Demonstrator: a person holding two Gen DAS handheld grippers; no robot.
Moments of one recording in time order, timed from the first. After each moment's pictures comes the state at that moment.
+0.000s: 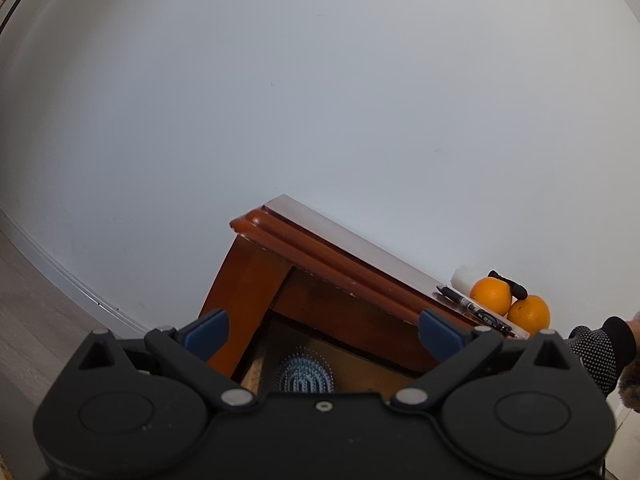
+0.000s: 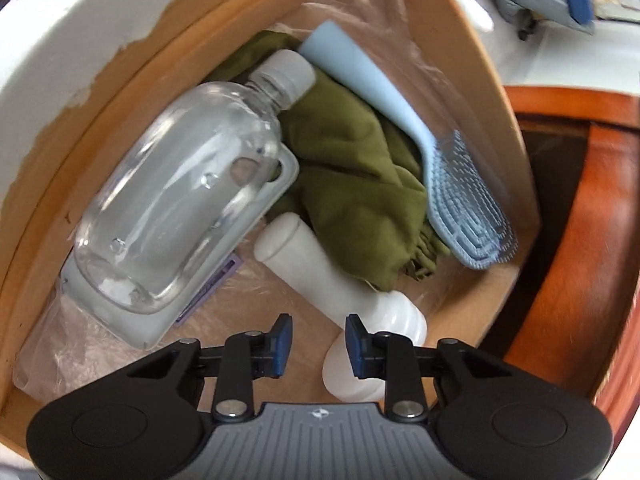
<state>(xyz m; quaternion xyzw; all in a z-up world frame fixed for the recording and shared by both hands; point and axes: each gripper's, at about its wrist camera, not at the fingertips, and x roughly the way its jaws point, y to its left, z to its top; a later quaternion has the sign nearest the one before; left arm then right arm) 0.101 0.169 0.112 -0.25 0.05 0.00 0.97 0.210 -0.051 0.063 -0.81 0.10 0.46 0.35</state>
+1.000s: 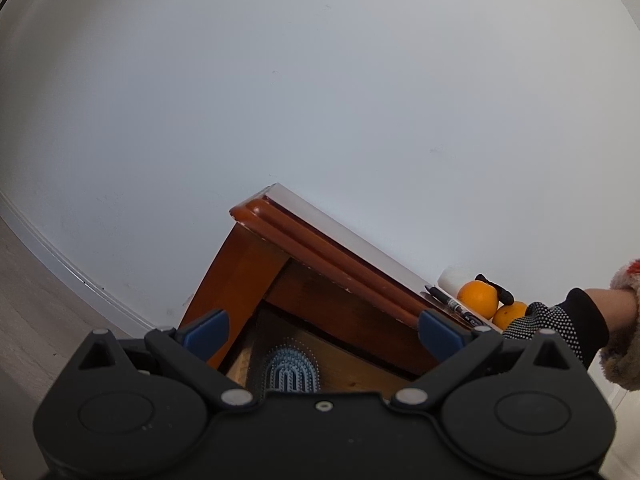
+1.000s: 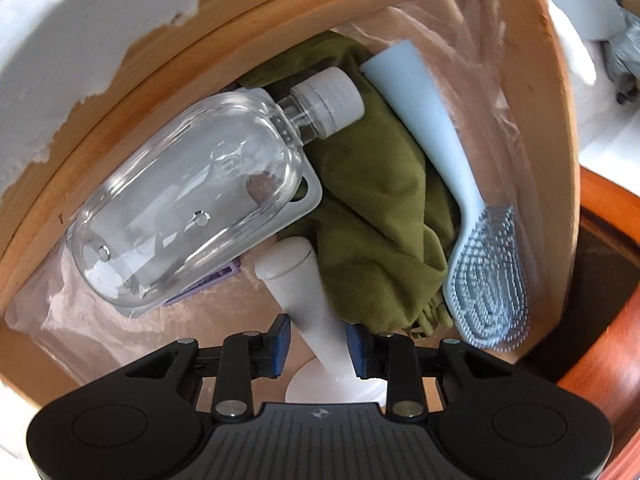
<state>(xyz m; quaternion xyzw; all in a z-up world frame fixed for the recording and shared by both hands) 0.104 0.181 0.111 -0.29 0.06 -0.03 0.96 0.200 0.009 0.061 -0.87 0.09 0.44 0.17</state>
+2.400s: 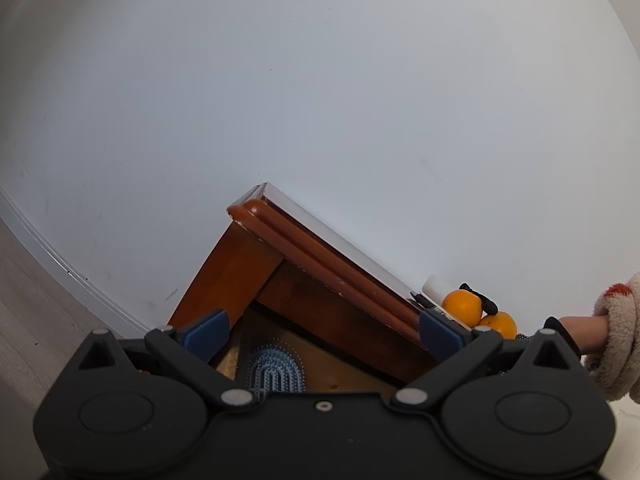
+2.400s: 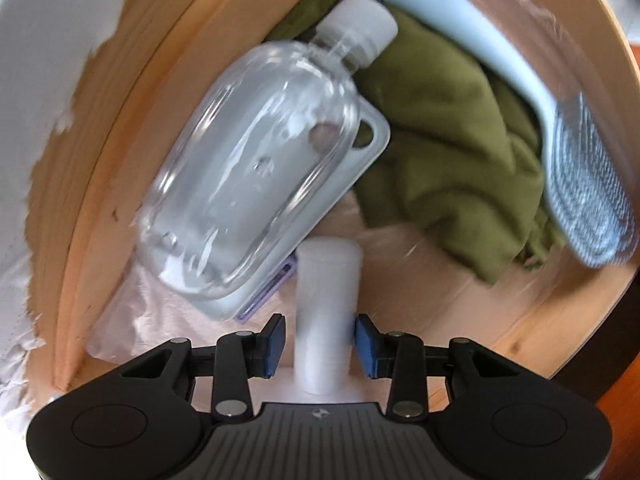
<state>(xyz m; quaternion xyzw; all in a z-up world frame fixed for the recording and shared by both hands) 0.106 0.188 0.104 -0.31 0.05 -0.05 0.95 0.237 0.085 0.086 -0.81 0.29 0.44 0.24</state>
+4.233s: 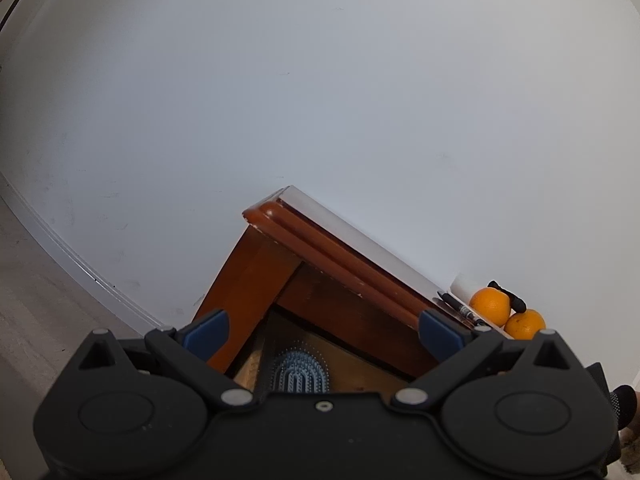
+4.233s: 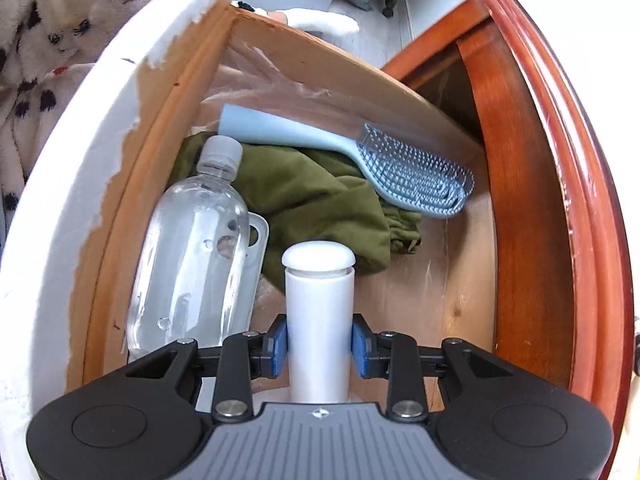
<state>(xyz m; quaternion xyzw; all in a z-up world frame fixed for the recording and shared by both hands) 0.107 0.179 0.107 -0.30 0.06 0.00 0.95 0.191 -0.031 0.143 -0.62 0.20 0.50 0.57</state>
